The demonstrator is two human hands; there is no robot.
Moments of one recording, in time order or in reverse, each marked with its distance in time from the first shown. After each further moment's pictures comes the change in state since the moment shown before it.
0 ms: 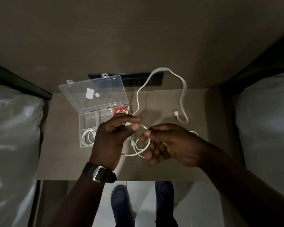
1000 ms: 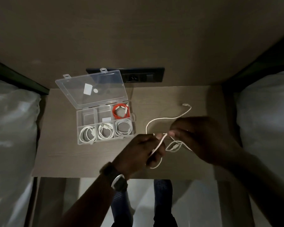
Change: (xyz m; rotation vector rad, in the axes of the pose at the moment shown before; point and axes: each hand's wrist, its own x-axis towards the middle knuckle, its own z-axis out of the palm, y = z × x) left_hand -0.016 -0.009 0.045 0.117 -0.335 -0.492; right_hand -0.030 0.012 -0.036 -1.199 0.476 -0.650
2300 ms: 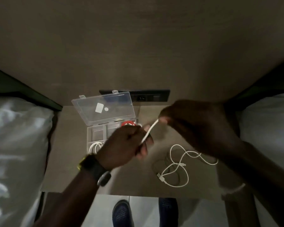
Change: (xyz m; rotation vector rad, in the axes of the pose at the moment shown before) left_hand -0.018 0.071 -0.052 0.507 0.178 0.226; right_hand 0.062 -0.037 -0.042 -0.027 0.266 -0.325
